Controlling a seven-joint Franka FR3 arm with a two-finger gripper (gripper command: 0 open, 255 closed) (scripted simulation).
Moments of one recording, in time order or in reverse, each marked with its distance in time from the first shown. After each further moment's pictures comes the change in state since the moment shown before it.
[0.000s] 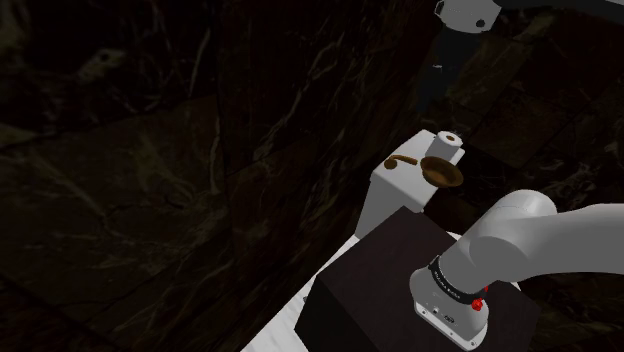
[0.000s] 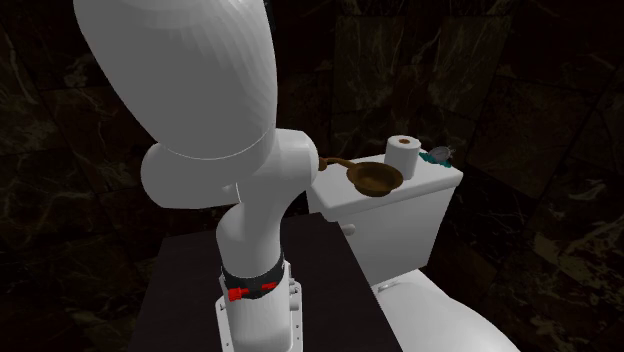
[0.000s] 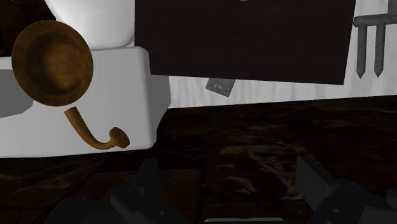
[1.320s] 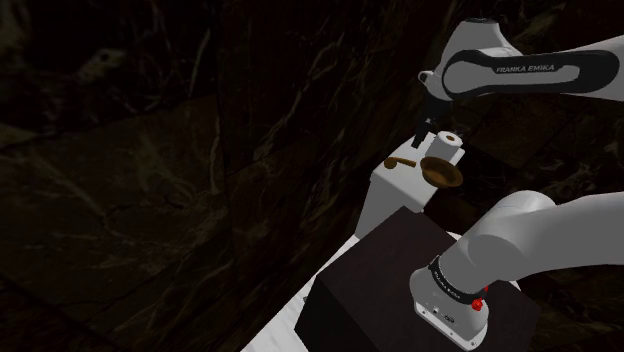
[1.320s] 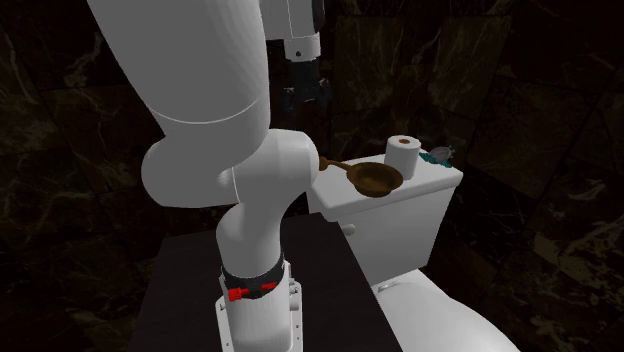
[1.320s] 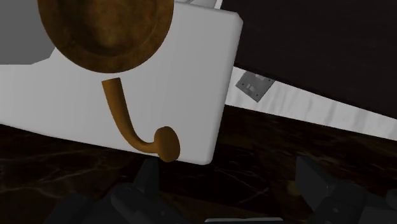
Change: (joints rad) arm -0.035 0.144 -0.379 -0.326 -0.255 0.565 -0.466
